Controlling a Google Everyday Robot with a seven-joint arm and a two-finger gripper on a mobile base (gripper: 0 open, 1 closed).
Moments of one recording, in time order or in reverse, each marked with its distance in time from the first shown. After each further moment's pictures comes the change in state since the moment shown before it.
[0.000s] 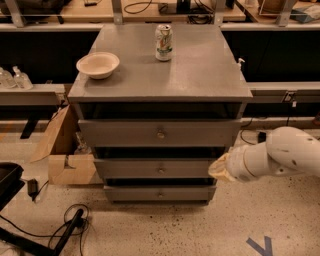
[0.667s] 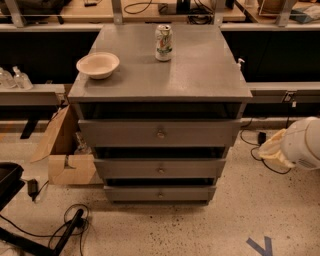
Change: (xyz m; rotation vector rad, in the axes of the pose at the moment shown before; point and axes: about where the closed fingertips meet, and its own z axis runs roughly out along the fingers) arm -0.004 -0.009 -0.194 0.225 0.245 -0.018
